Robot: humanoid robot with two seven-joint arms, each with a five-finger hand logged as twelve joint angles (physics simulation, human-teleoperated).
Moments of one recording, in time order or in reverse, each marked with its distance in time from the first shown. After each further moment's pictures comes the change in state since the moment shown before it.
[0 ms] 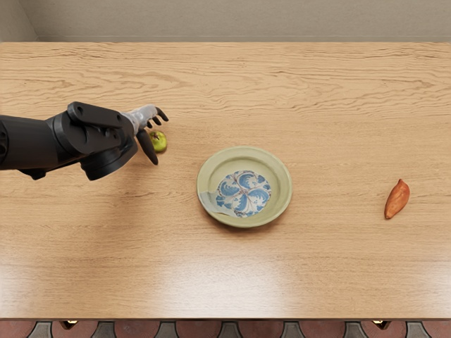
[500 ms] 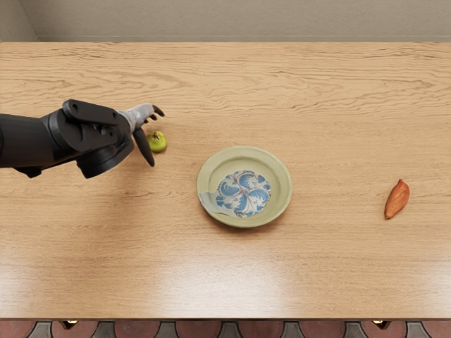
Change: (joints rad) left arm -0.005 0.014 0.003 0.000 0.003 -0.010 -0.001; right arm 0.000 0.000 0.000 0.000 0.000 0.000 0.000
